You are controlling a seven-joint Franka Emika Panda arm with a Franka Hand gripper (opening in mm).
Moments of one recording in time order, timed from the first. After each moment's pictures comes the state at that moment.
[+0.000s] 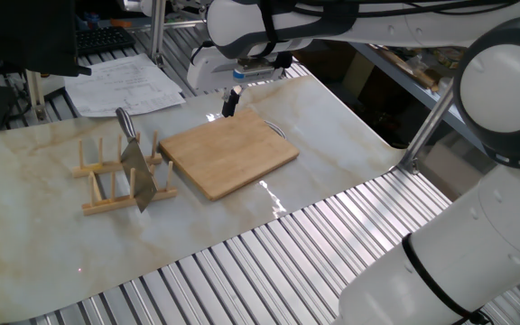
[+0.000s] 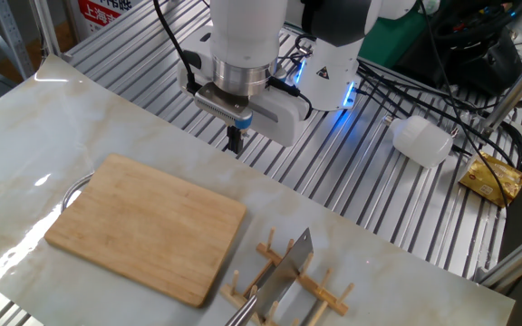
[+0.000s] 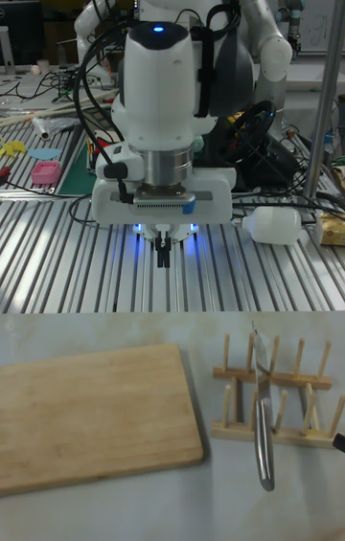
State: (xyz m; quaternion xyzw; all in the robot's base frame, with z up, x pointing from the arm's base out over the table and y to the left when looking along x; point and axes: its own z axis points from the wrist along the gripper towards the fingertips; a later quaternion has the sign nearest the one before) arm 0.499 0.000 0.299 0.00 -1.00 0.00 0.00
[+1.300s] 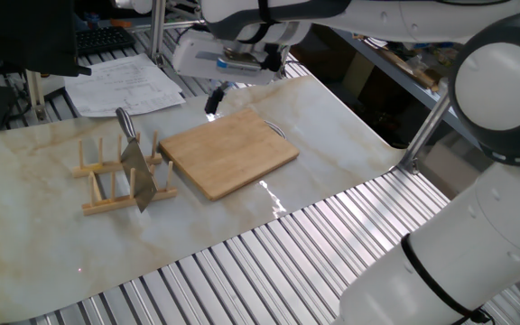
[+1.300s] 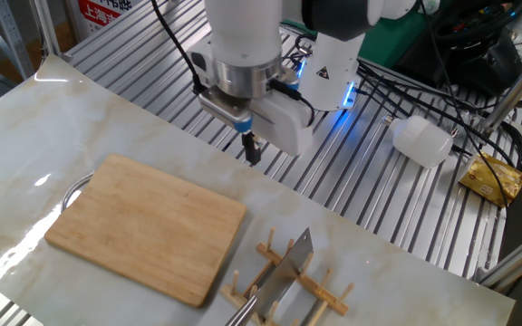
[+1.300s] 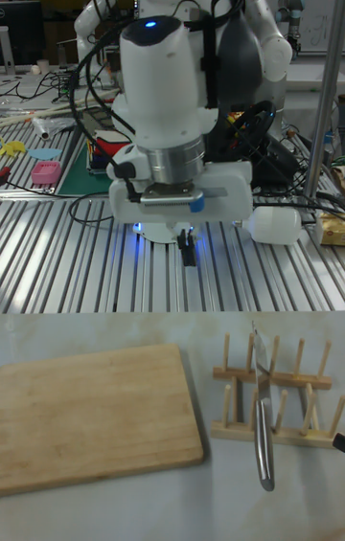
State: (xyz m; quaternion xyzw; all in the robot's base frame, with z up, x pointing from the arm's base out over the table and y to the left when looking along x) arm 0.510 0.037 0.308 -0.11 -0.99 -0.08 0.01
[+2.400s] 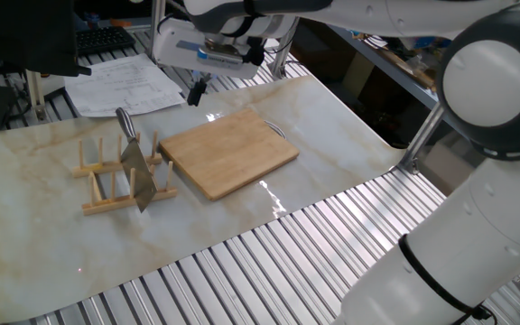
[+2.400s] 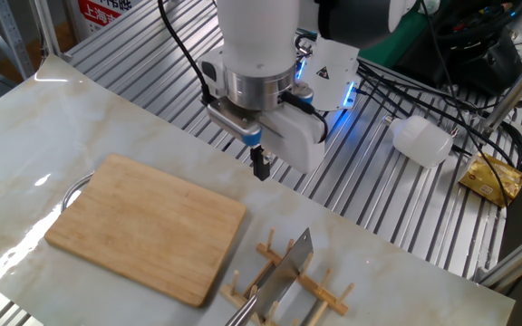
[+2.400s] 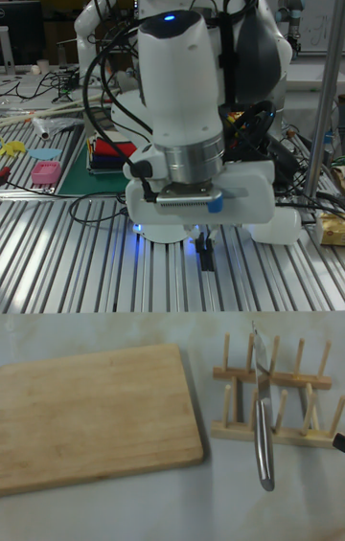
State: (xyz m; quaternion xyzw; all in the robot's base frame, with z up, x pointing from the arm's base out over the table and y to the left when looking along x) arm 0.531 0.061 0.317 -0.13 -0.99 -0.09 -0.01
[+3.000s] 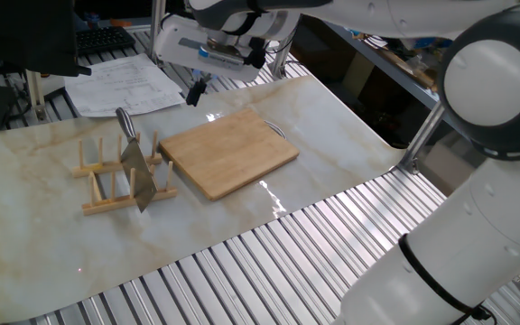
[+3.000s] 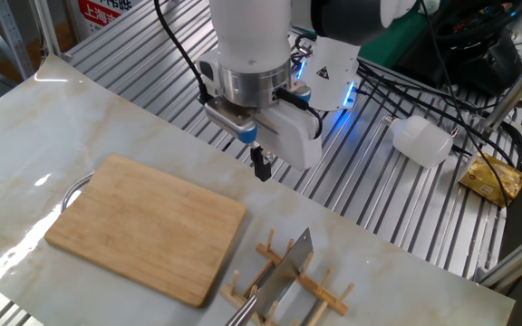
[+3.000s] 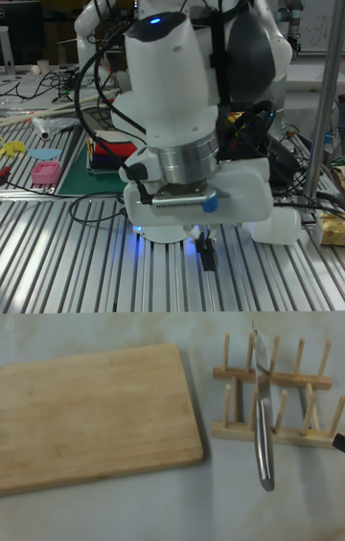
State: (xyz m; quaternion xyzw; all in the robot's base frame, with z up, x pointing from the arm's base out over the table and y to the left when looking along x) arm 0.531 0.061 0.317 -0.15 -0.98 -0.11 -0.01
